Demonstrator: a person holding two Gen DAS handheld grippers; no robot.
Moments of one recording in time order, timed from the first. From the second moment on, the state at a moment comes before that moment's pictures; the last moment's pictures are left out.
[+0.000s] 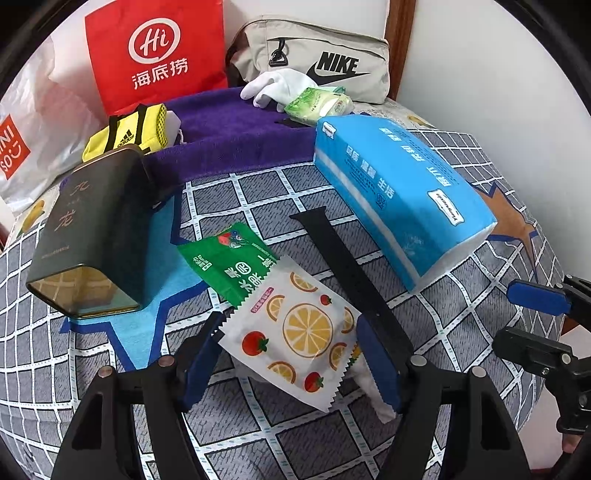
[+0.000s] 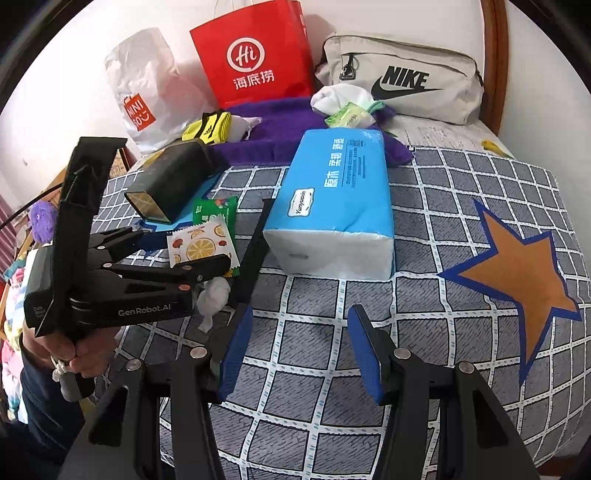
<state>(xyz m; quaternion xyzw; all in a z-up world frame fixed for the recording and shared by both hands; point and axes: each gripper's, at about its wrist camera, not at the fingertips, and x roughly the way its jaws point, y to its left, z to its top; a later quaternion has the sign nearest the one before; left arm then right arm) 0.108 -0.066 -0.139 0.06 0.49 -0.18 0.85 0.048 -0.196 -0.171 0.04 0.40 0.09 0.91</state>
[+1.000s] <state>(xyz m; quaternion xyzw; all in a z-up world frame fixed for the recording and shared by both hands) 0.078 0.043 -0.110 -0.04 0.46 -0.14 0.88 0.078 -0.132 -0.173 0.00 0.40 0.17 0.90</state>
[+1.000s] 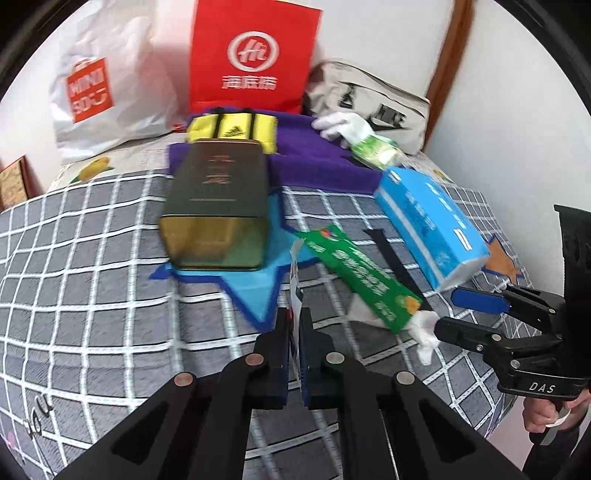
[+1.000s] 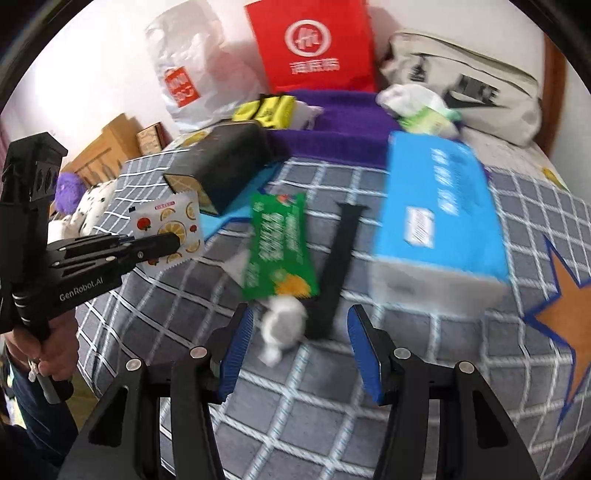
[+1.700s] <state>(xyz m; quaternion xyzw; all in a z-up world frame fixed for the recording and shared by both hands) 0.087 0.084 -0.115 -0.09 0.45 -0.12 0.88 0.154 -0.071 -0.187 -0.08 0.44 0.15 0.88</state>
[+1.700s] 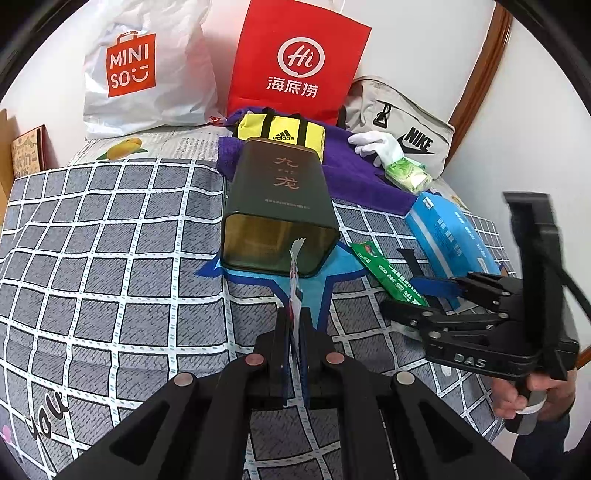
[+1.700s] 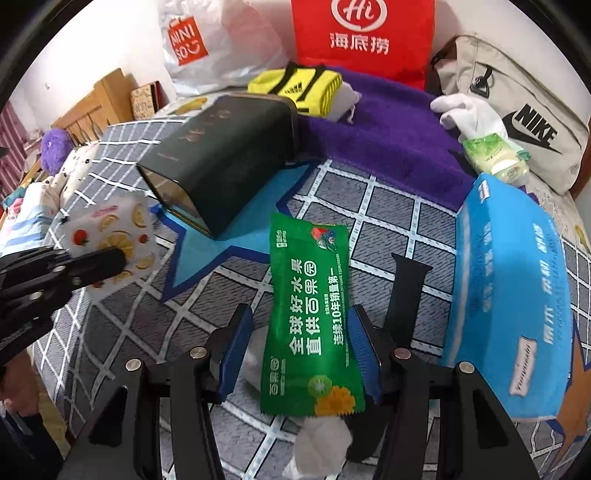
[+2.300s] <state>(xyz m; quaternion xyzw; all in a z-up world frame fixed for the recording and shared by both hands) 0.085 0.087 -0.114 -0.09 0.45 -0.12 0.88 0.146 -0.077 -0.170 -0.06 0.42 0.16 0.89</state>
